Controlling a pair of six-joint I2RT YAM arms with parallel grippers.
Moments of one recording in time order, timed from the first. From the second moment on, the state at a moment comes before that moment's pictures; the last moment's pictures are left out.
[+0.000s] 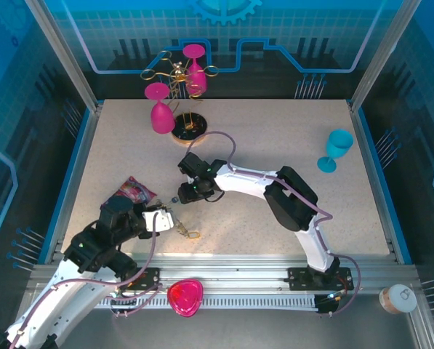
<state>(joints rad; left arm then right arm) -0.50 0.39 0.55 -0.75 0.13 0.86 0.92 2.15 1.60 -0.57 -0.14 0.56</state>
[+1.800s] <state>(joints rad) -0.50 0.62 0.54 -0.55 0.28 0.77 0.74 1.66 1.15 -0.62 0.06 0.46</state>
